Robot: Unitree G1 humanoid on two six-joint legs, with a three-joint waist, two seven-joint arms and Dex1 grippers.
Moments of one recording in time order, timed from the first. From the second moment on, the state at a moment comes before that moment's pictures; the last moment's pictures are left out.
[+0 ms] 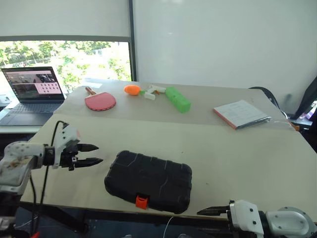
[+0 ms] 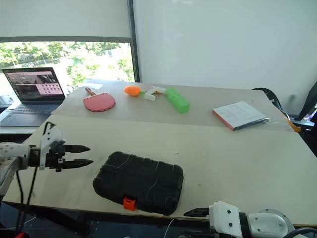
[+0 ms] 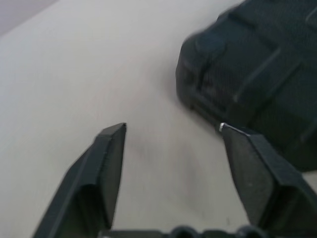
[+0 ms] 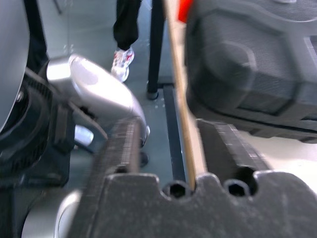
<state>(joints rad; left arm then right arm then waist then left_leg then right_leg) -0.46 0.99 0.02 0.20 -0.37 0.35 -1.39 0.38 -1.03 0.08 -0.64 0.43 0.03 0.91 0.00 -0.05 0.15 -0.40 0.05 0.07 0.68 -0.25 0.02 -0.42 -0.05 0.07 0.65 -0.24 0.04</state>
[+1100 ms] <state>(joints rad) -0.83 0.74 -0.33 0.64 0.00 0.03 -1.59 0.01 -0.78 0.14 -0.46 0.33 0.27 0.88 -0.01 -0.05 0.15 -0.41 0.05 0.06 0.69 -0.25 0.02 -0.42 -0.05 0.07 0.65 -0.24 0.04</state>
